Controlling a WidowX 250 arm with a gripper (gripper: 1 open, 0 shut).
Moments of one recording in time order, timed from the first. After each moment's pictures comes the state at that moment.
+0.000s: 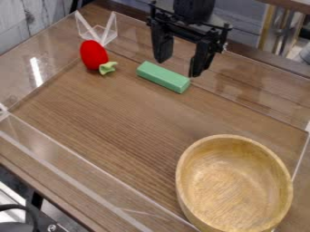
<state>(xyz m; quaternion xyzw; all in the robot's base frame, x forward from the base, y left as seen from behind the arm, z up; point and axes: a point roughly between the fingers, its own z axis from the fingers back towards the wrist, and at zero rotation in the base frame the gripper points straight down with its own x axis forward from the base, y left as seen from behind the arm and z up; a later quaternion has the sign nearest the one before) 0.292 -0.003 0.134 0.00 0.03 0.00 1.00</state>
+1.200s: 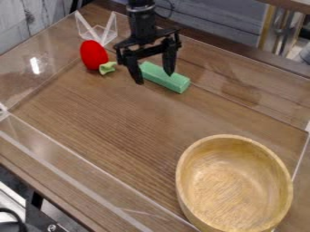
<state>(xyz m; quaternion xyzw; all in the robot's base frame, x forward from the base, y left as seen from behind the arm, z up) 0.336 0.081 0.053 -0.09 0.04 0.50 0.86</state>
